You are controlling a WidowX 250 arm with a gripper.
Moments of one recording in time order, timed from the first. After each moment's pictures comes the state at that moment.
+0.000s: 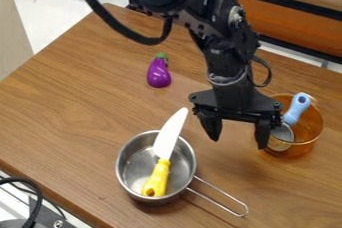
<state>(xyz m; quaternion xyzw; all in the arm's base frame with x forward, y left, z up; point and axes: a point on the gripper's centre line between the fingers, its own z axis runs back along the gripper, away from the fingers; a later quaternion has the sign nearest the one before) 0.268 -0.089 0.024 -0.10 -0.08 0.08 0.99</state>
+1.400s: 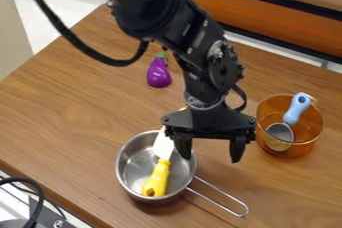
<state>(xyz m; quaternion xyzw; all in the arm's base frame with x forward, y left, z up) 0.240 -0.069 0.011 -0.05 -0.08 0.18 0.98</state>
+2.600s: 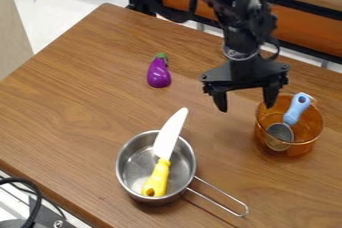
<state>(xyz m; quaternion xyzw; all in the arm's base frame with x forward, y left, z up) 0.322 -0.081 0.023 -0.07 -0.13 0.23 0.96</state>
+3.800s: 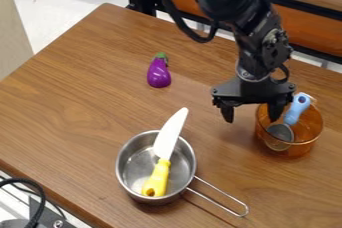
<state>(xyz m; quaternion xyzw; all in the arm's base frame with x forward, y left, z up) 0.330 -0.090 -0.007 -0.04 -0.15 0.21 0.96</state>
